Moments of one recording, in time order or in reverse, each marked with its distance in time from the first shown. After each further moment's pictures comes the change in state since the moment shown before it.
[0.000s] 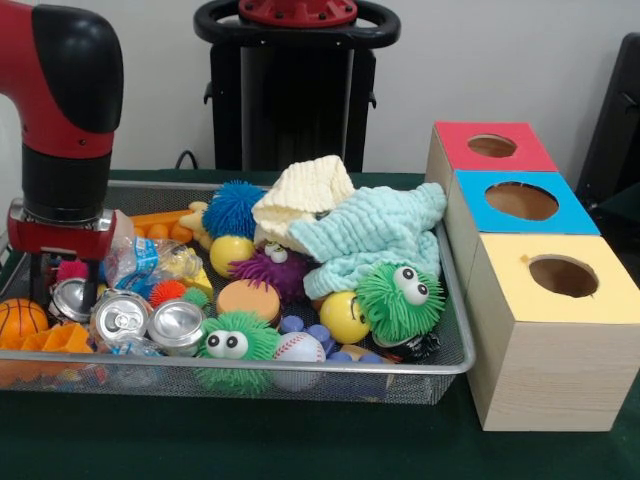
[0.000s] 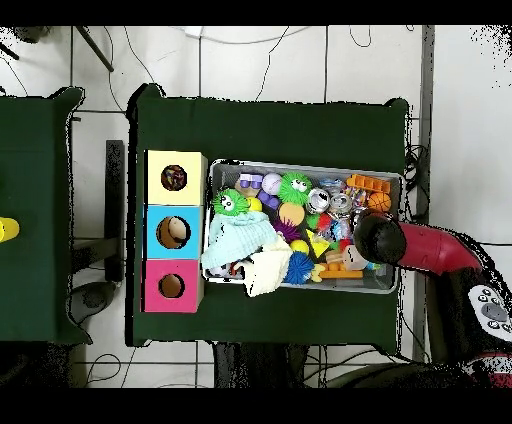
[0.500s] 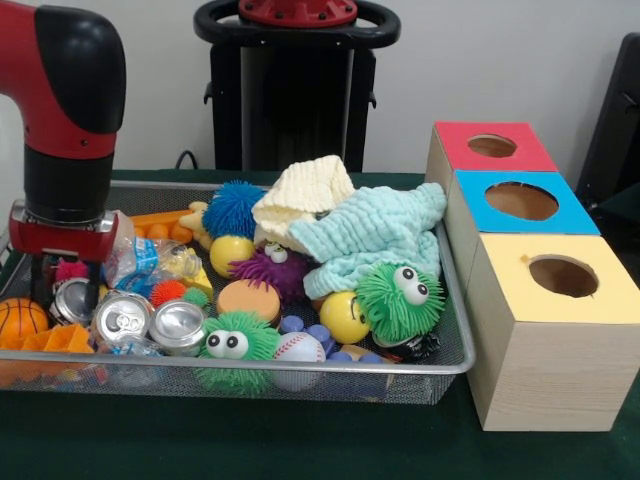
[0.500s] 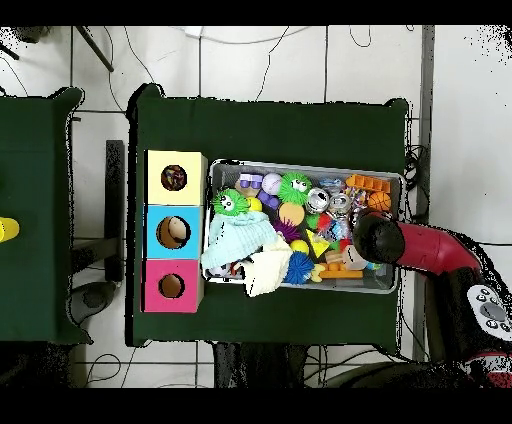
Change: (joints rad) arm 0.008 -0.002 -0.007 0.005 0.008 -0.013 0.000
